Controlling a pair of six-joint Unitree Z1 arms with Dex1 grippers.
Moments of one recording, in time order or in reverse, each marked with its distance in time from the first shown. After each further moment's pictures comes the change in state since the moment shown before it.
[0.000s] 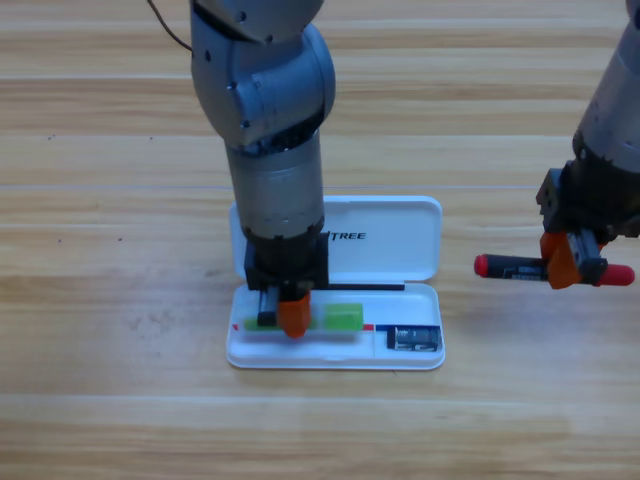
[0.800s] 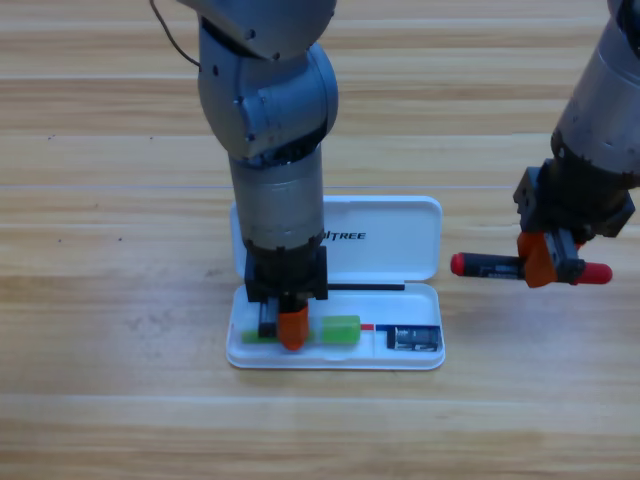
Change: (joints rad) arm 0 0.000 0.022 0.007 0.000 -0.012 -0.020; arm 1 0.049 0.000 -0.034 0.000 0.000 0.031
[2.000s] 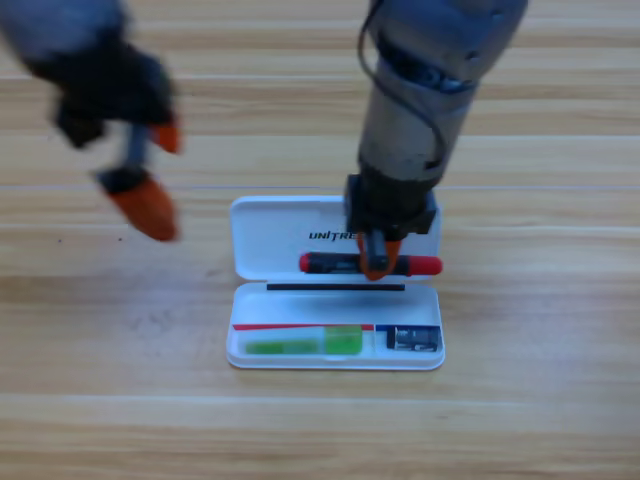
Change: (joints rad) arm 0 0.201 -0.472 0.058 0.153 -0.063 0.060; arm 1 0.127 0.383 -0.525 0.129 -0.010 0.060
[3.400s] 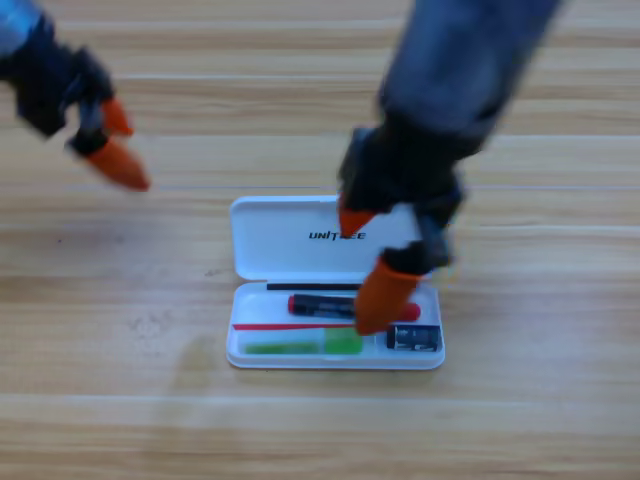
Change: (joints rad) arm 0 0.327 0.035 0.182 -0.301 -0.188 0.089; arm 1 0.048 -0.238 0.077 0.062 0.263 0.094
